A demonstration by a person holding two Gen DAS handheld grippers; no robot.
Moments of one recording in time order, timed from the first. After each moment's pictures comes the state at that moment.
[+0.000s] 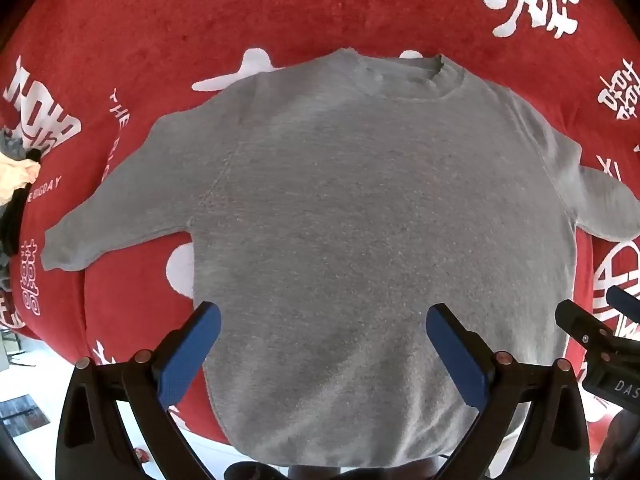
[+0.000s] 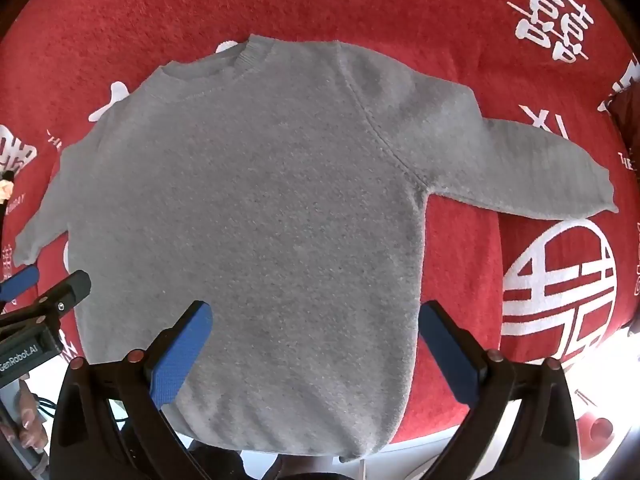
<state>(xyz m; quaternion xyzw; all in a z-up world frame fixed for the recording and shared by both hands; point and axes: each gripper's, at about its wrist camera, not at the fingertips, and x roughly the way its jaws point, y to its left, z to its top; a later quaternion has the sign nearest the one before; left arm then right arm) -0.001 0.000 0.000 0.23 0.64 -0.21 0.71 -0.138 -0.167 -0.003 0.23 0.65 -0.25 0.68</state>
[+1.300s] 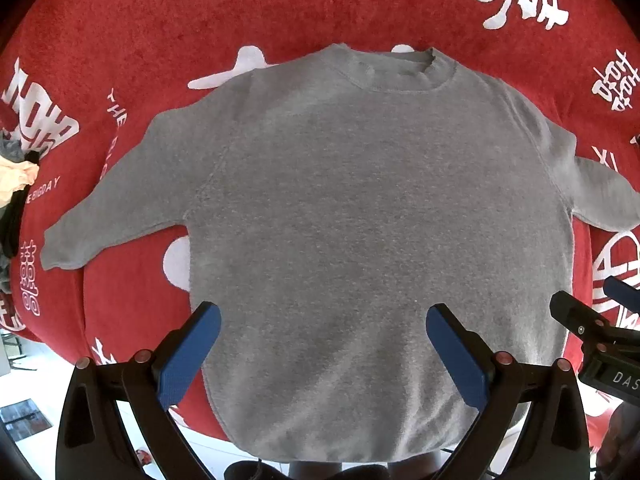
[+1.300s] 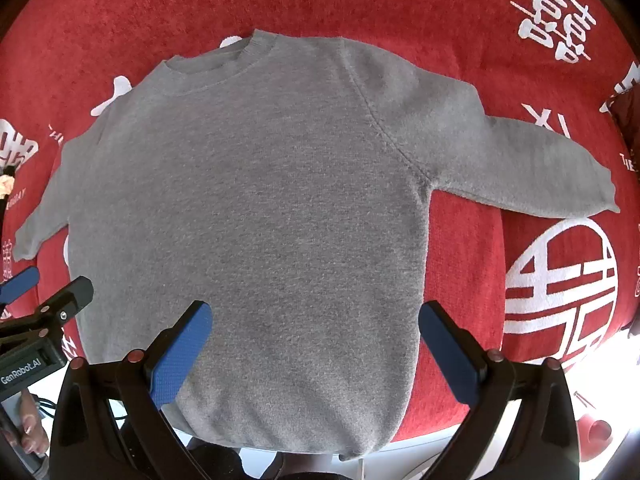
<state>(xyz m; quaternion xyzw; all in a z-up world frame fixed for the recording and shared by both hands) -0.007 0.001 0.002 0.23 0.64 -0.22 0.70 -0.137 -0.164 -0.004 0.23 0.65 -0.24 0.68</state>
